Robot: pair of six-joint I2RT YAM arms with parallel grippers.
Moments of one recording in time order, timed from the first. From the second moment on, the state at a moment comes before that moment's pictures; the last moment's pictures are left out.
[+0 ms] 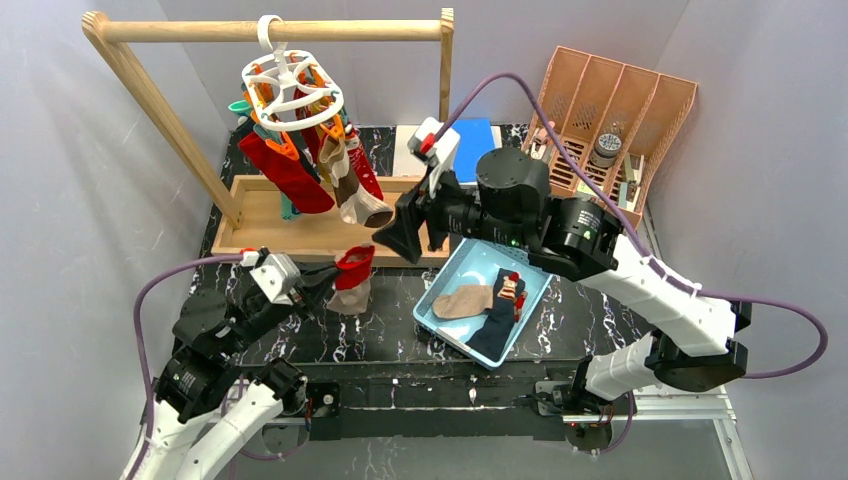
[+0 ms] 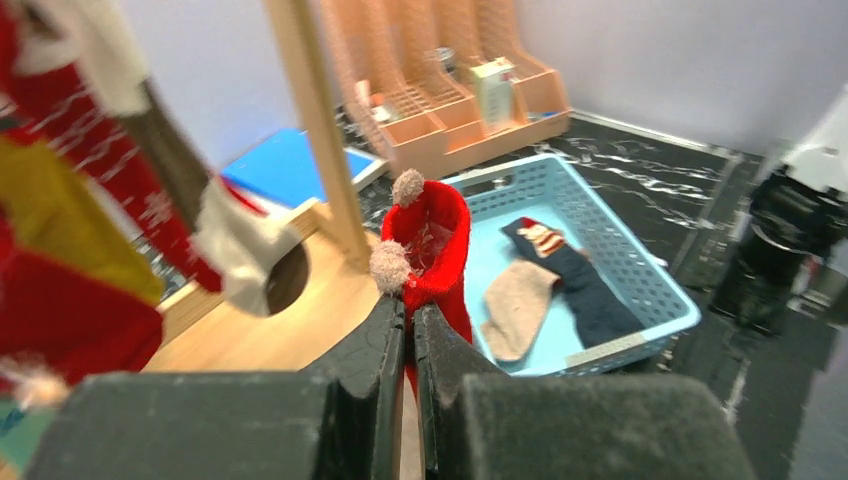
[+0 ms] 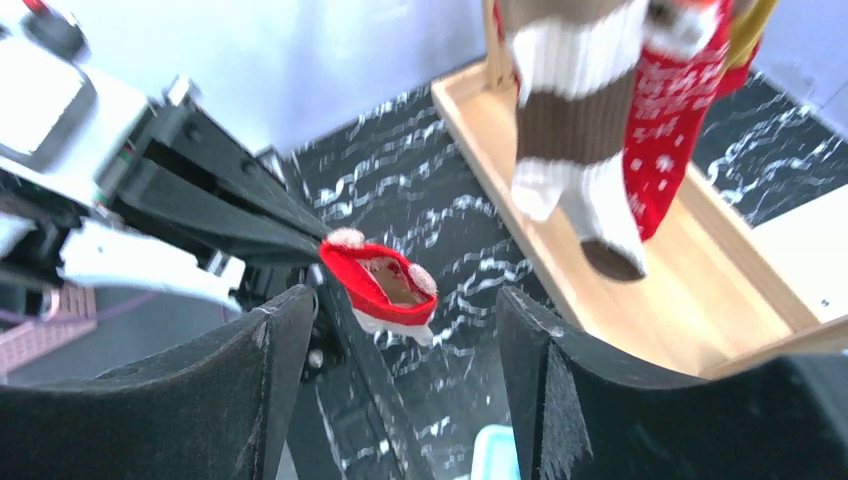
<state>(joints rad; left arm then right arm) -0.59 0.35 0.85 -0.44 0.35 0.10 1.19 1.38 1.82 -0.67 -0.04 0.17</state>
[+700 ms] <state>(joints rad) -0.59 0.20 0.80 -0.40 -0.42 0.05 1.29 1.83 2.30 -0.45 0.25 0.10</state>
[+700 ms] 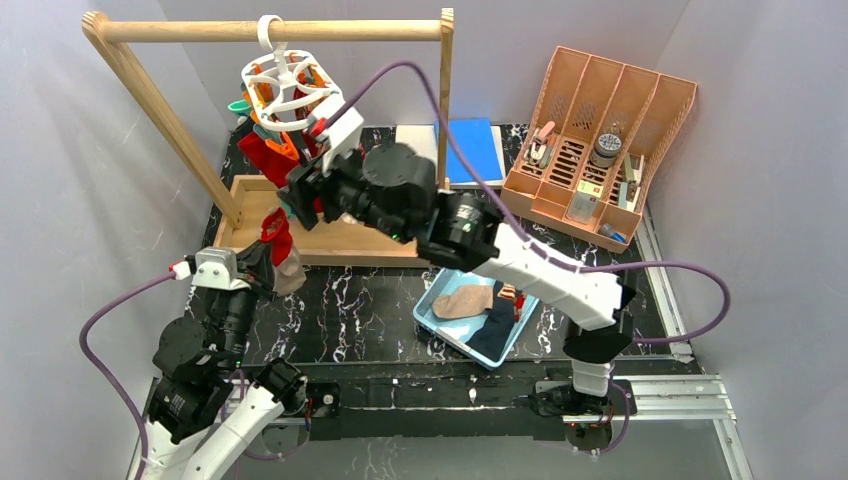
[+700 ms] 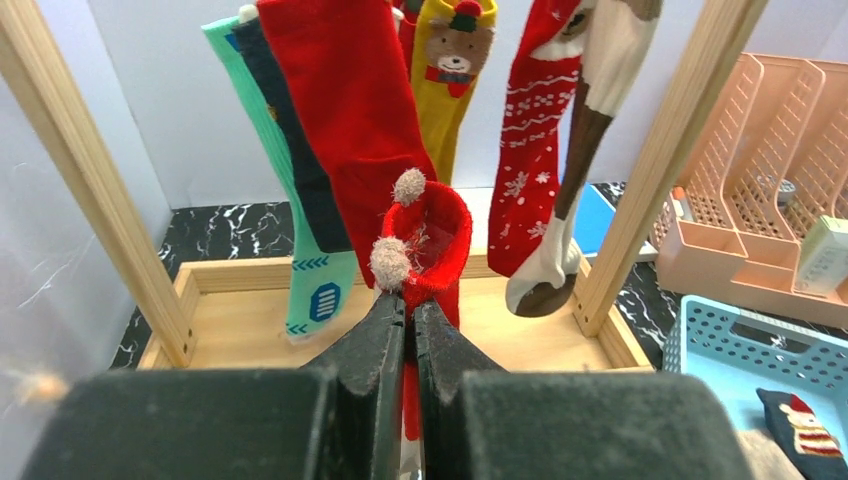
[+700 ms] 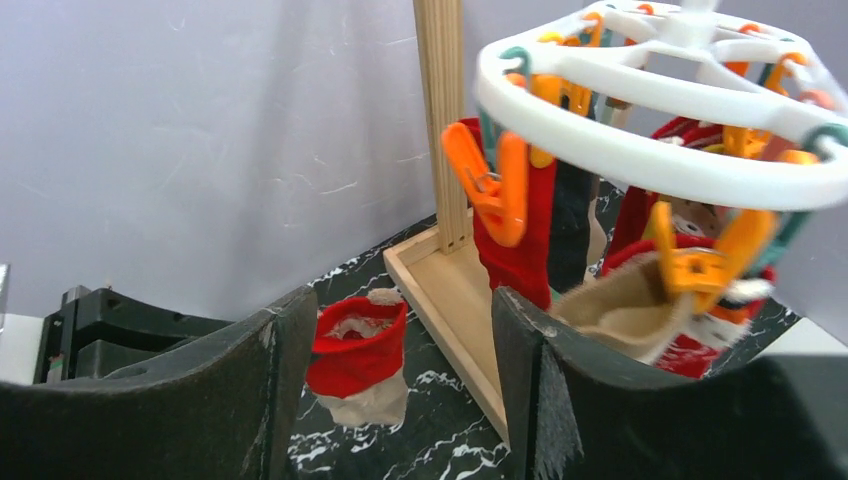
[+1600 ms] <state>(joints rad) -0.59 0.20 0.80 -0.37 -0.47 0.02 1.35 2.04 2.45 -0.16 0.55 -0.12</state>
